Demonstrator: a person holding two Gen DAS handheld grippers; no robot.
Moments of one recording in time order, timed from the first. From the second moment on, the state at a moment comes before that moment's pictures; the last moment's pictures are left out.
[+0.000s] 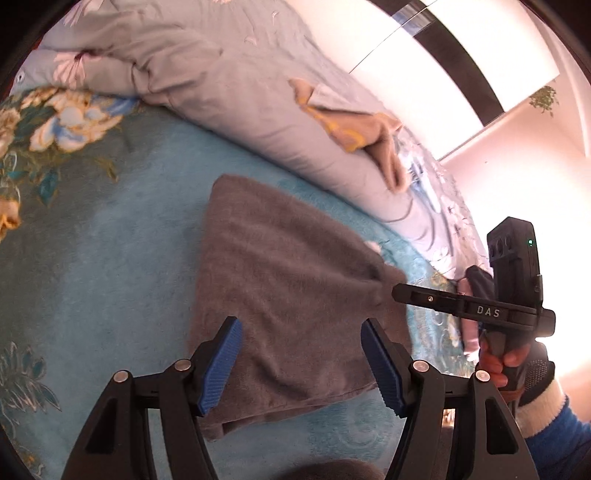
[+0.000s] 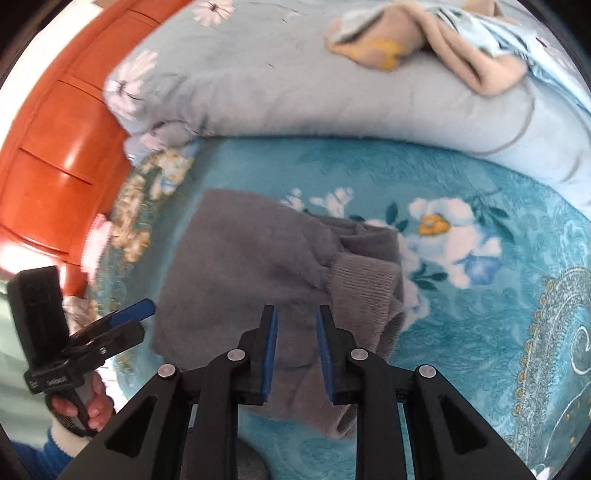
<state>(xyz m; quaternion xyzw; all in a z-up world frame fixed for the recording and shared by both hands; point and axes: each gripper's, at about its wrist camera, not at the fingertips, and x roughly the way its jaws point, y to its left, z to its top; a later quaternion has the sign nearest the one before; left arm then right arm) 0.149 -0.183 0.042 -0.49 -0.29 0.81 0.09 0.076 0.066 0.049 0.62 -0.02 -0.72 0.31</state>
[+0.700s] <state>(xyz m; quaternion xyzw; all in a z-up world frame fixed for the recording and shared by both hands) 0.118 -0.191 0.049 -0.47 -0.28 0.83 0.11 0.066 0.071 0.040 0.62 -0.04 -0.72 0.31</state>
